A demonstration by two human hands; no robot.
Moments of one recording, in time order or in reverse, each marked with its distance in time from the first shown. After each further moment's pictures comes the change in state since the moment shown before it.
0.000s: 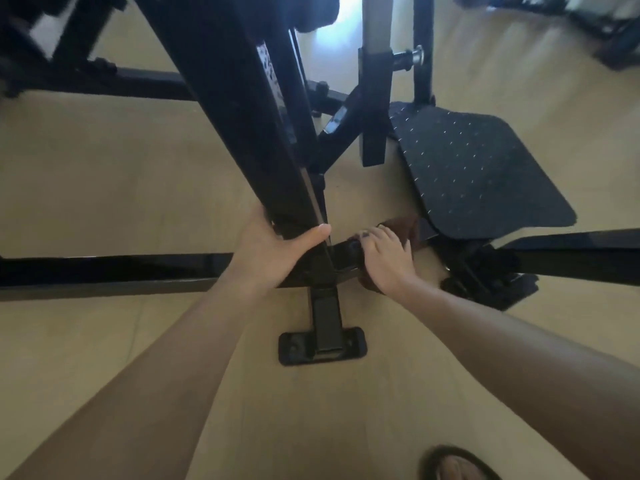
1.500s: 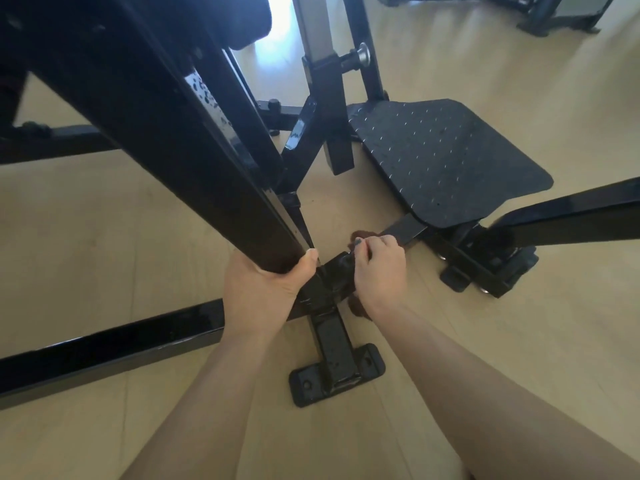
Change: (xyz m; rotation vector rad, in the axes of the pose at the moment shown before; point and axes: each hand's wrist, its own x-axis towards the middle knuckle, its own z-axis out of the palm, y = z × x) left_hand 0.021 -0.028 0.019 -0.073 0.104 0.209; right_hand -0.011 -0.030 0.022 0.309 0.518 0.341
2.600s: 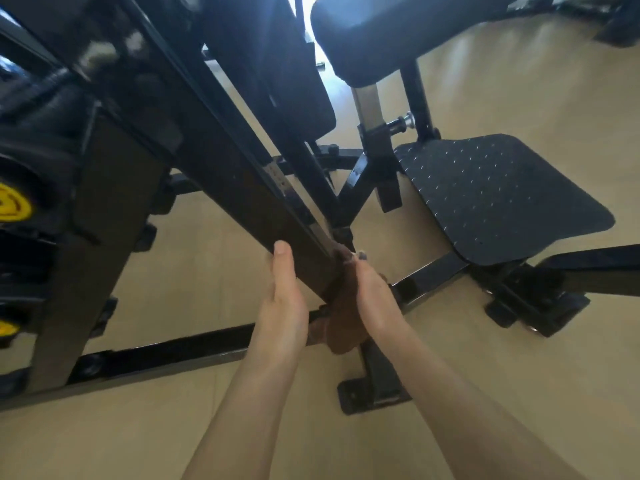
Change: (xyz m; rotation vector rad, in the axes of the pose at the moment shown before) left_hand -0.019 0.113 -0.056 -0.306 0.118 -0.490; right_hand -0.063 -0.130 -0.085 0.736 -0.642 0.154
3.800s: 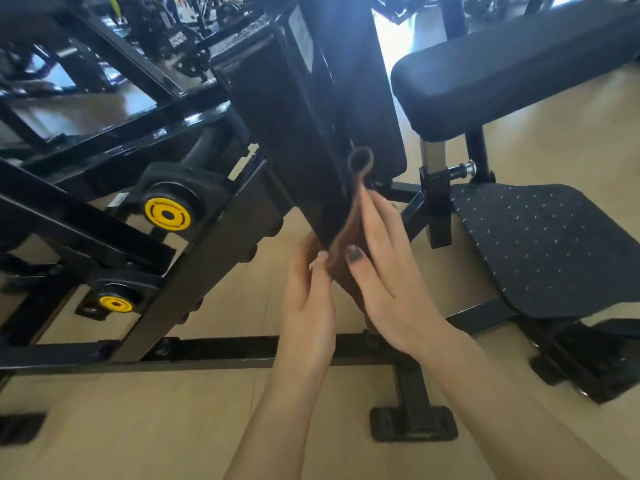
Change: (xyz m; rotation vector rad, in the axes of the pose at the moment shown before) left_hand -0.049 0.048 -0.041 -0.022 -0.077 0.479; right_hand -0.029 -0.087 0.034 -0.464 -0.160 -1.015
